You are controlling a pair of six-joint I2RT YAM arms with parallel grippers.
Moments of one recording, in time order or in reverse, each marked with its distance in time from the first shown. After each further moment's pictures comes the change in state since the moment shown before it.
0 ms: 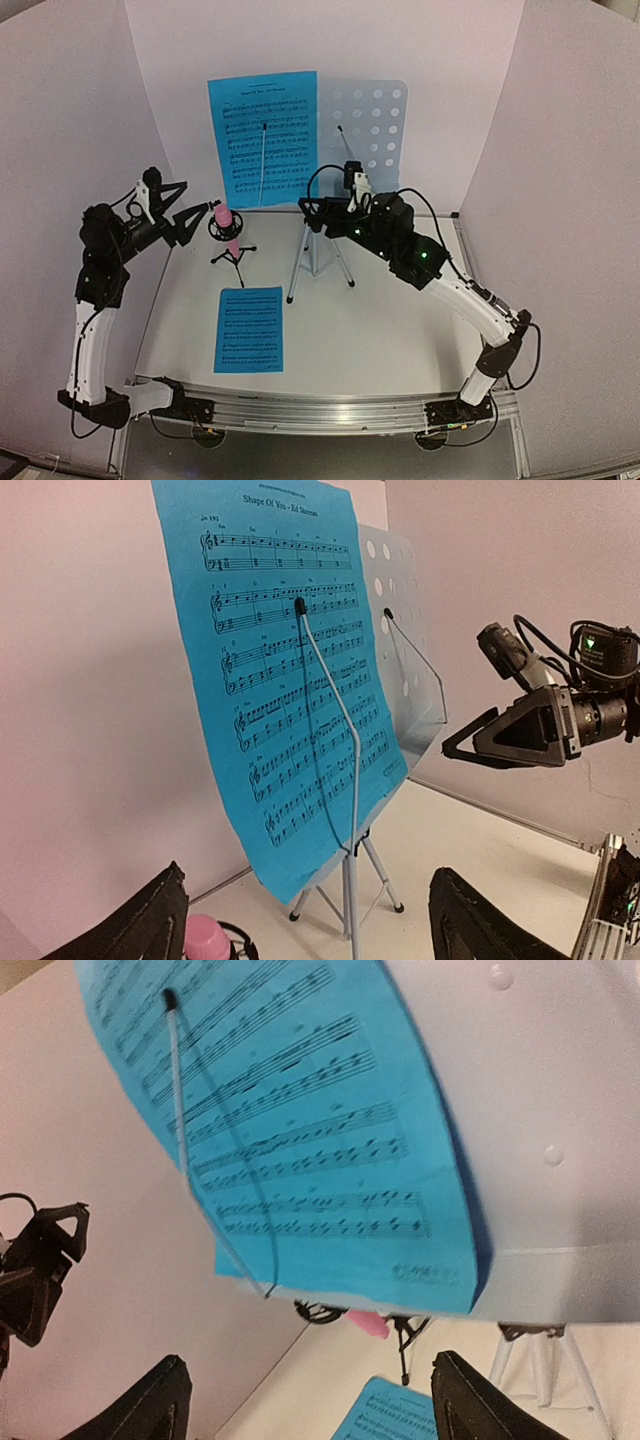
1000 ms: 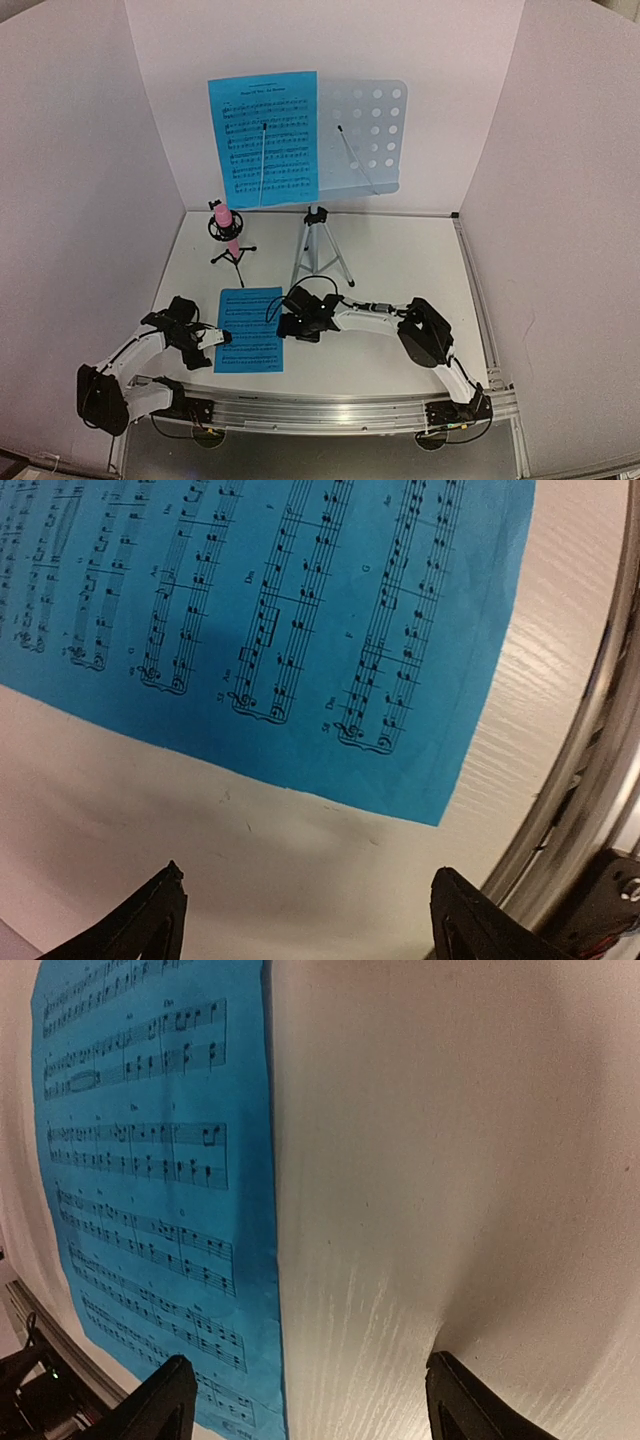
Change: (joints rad) left arm -0.013 -0.069 -1.055 -0.449 -0.382 0.940; right arm 0.130 0.560 -0.237 -0.208 -0.211 0.471
